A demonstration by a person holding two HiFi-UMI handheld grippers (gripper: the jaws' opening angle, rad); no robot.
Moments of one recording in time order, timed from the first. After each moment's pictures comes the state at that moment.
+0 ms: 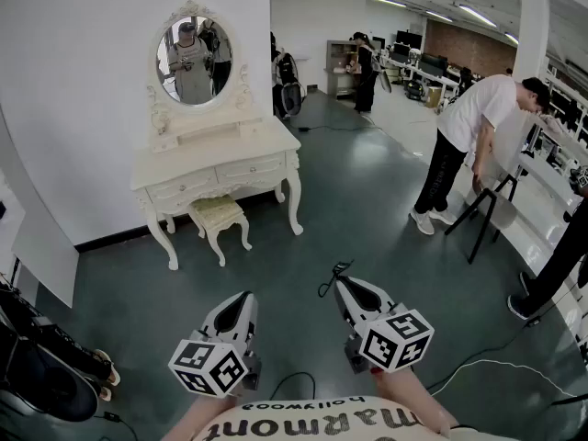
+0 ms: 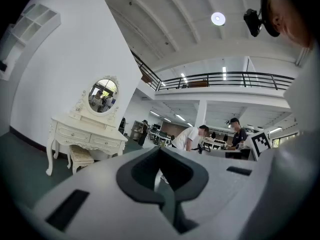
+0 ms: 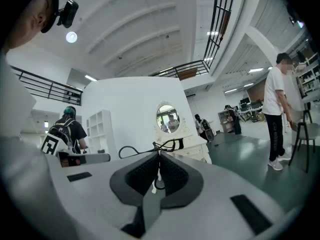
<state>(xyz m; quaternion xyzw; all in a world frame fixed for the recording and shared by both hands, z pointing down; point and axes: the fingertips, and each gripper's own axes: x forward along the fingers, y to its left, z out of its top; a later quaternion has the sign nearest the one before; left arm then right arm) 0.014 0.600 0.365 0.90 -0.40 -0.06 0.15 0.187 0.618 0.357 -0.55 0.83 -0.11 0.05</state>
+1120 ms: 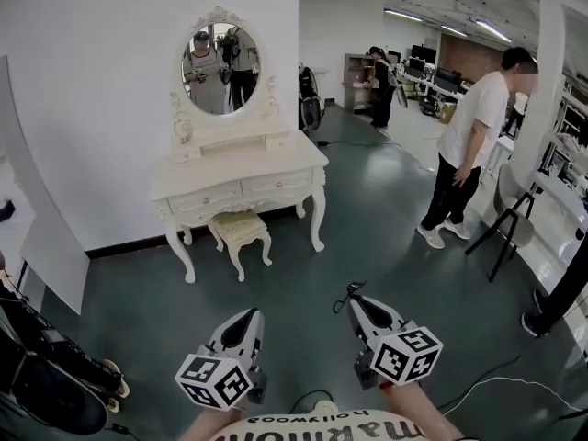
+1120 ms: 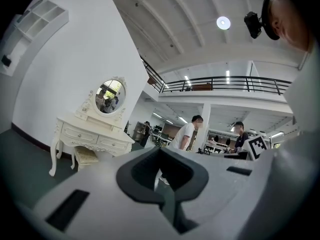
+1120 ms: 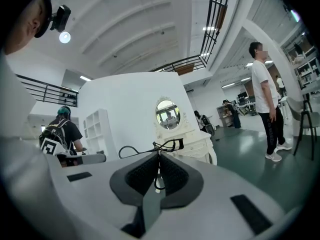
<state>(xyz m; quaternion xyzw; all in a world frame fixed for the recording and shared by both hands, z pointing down) -0.070 0.544 0.381 0.90 -0.41 -0.08 0.16 0.122 0.558 0.378 -0.56 0.82 -0.14 0.05</state>
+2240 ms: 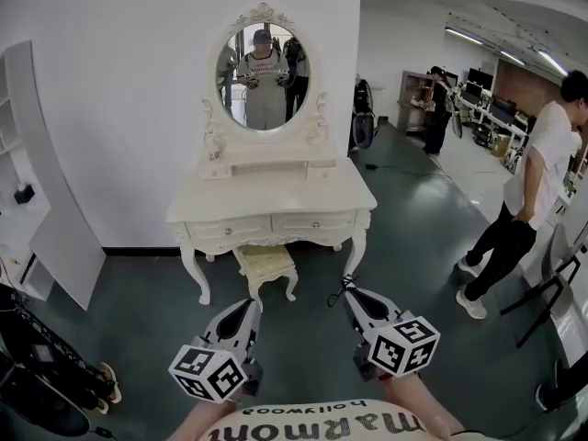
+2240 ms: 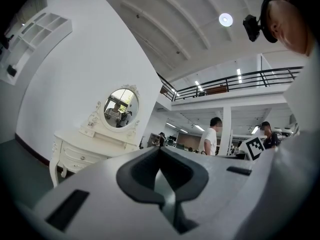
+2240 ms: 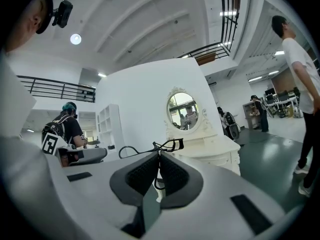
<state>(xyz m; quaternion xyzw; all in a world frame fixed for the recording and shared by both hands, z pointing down) -0.067 0.277 0.357 0.86 -0.49 -0.11 0.12 0.117 0.249 0.361 -0.45 0.89 -0.11 0.02</state>
